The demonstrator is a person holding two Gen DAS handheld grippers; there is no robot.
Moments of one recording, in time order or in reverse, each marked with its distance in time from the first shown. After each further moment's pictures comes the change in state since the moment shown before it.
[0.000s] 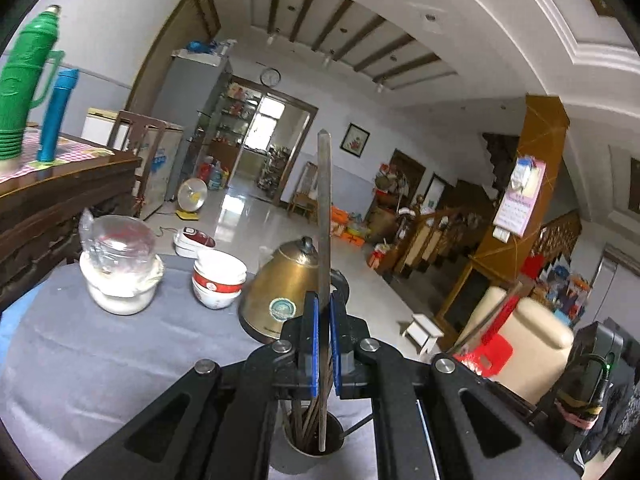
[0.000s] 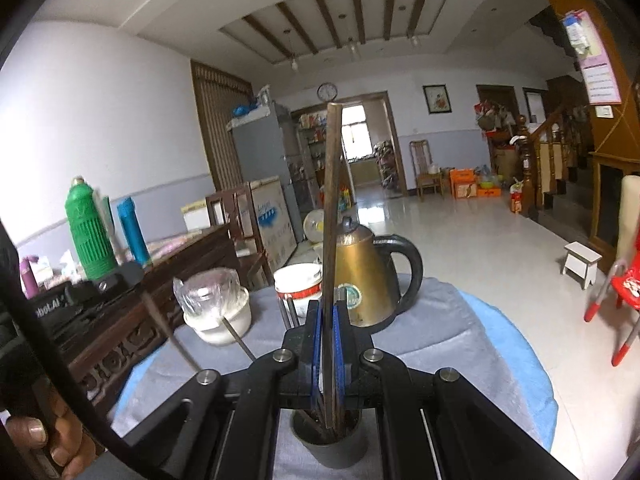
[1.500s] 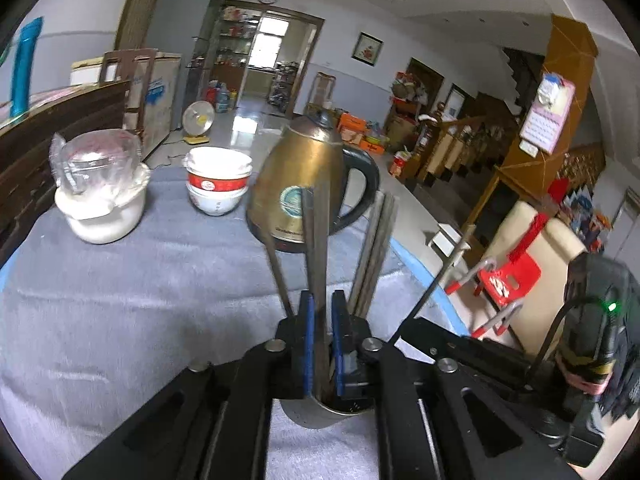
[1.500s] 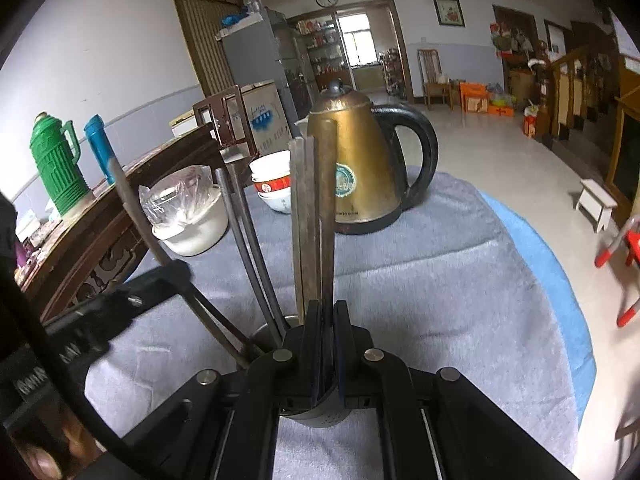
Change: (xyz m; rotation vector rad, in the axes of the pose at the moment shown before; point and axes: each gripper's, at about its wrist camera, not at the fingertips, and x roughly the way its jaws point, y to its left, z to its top) left arm 0.069 0.005 -0.055 0.036 0.331 0.081; right arm 0.100 -0.038 -0.055 0.030 0.363 0.013
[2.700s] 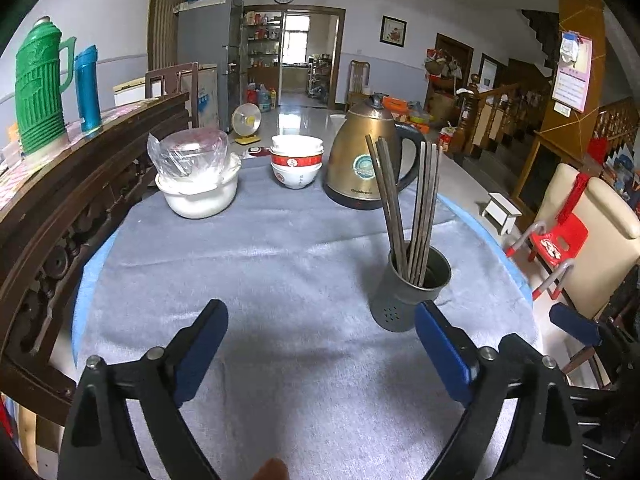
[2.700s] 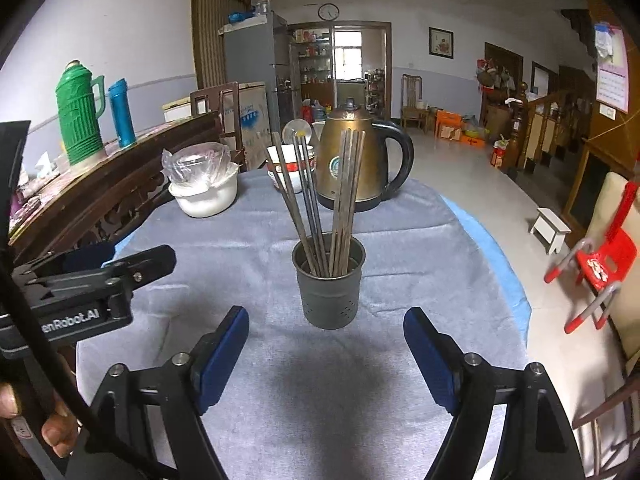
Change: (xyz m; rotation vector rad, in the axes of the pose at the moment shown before) left arm -0.099 0.021 -0.058 0.114 0.044 0.237; right arm -0.114 0.083 -0.089 -0.111 -0.054 -0.183
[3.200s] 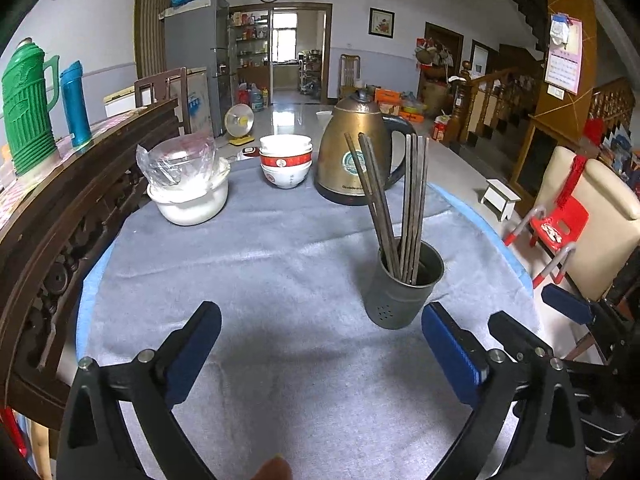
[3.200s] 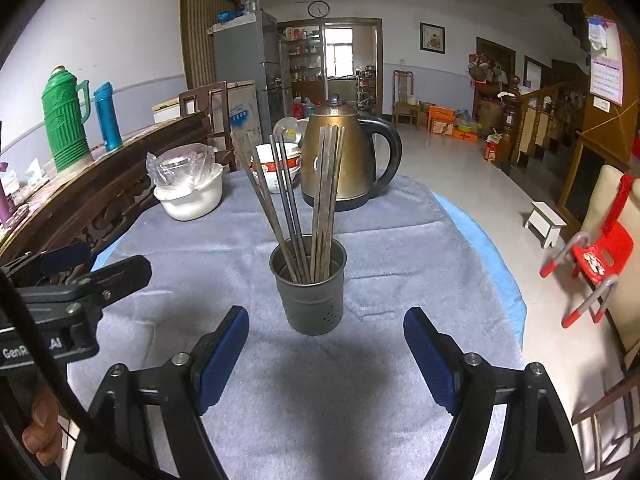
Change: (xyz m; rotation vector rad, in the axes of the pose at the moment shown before) left arm 0.003 -0.016 0.005 0.062 0.024 0.000; right arm 0.017 -0.015 0.007 0.015 0.011 -0.017
